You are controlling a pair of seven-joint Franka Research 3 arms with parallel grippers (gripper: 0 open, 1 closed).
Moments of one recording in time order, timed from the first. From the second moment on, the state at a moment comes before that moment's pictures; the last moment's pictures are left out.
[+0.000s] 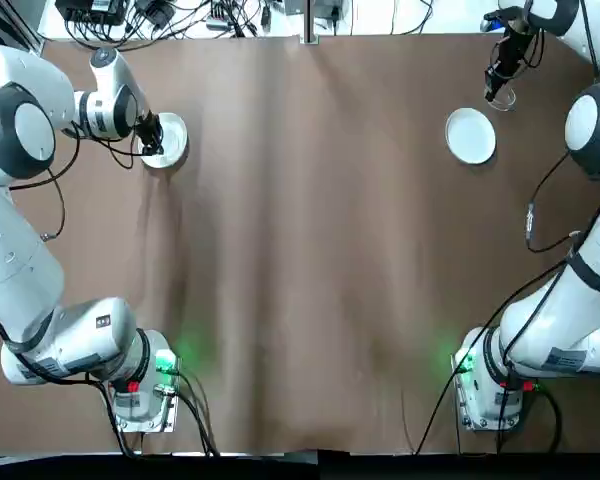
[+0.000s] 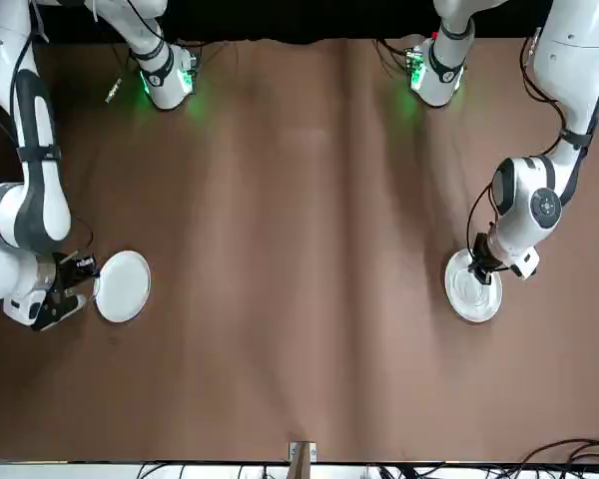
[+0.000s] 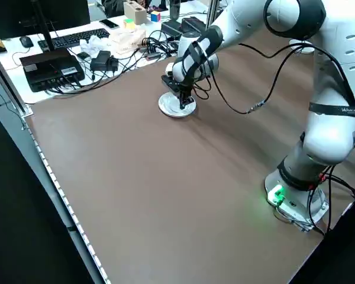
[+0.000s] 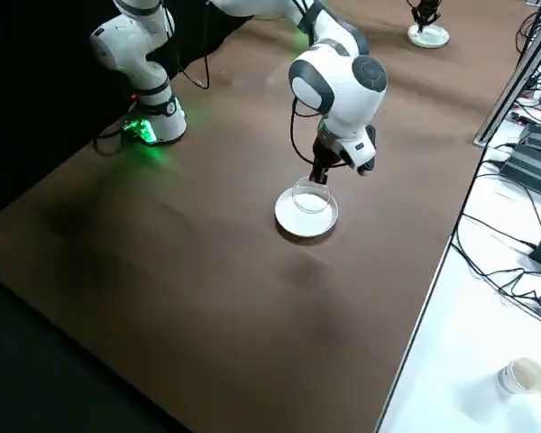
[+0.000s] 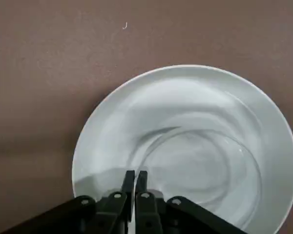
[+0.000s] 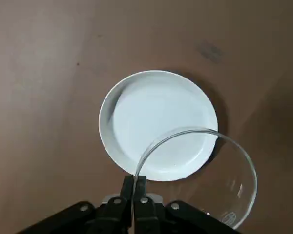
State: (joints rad) left arm 0.22 0.43 -0.16 -2.17 0.13 2.64 -1.52; right arm -0.08 0.51 -0.05 -1.56 0.06 1.82 -0.59
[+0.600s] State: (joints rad) left arm 0.22 0.43 -0.16 -2.18 0.13 2.64 -1.51; right arm -0.08 0.51 -0.05 -1.57 0.06 1.82 -0.97
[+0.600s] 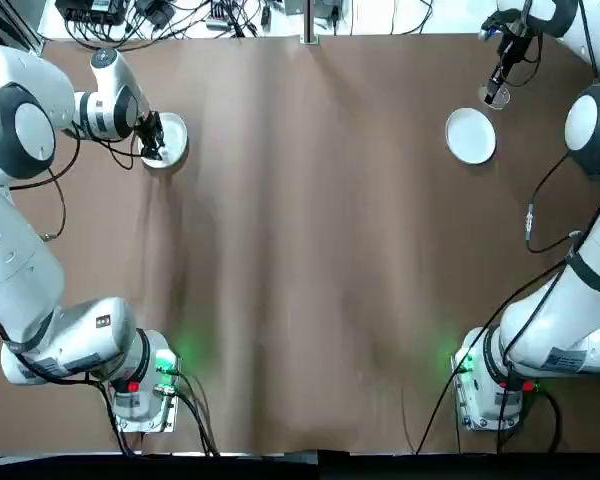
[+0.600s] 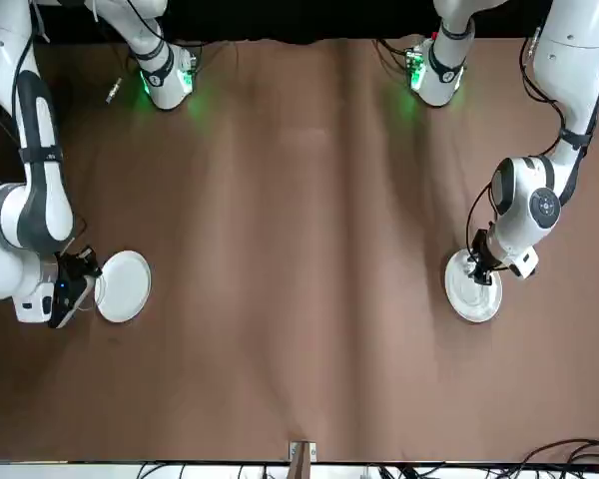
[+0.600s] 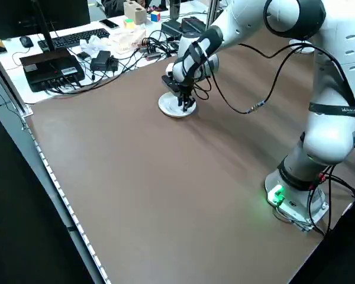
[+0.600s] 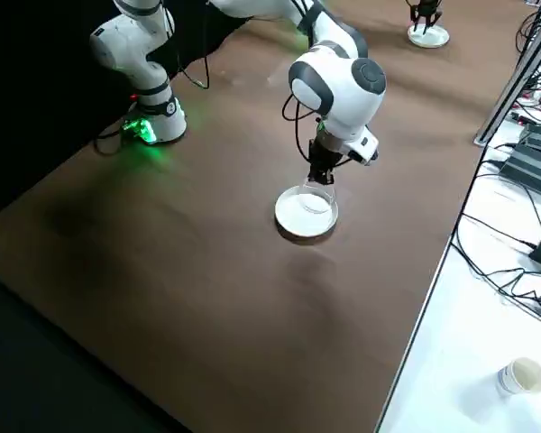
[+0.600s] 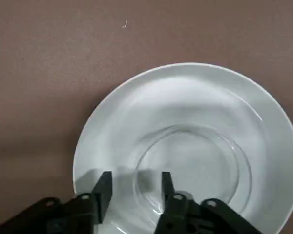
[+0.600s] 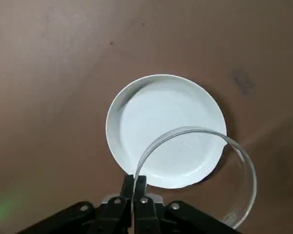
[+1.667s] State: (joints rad) left arm 0.25 0.41 -0.16 -2.12 0.27 2.64 -0.71; right arm -0.06 0.53 -0.05 -1.74 -0.06 2.05 -1.49
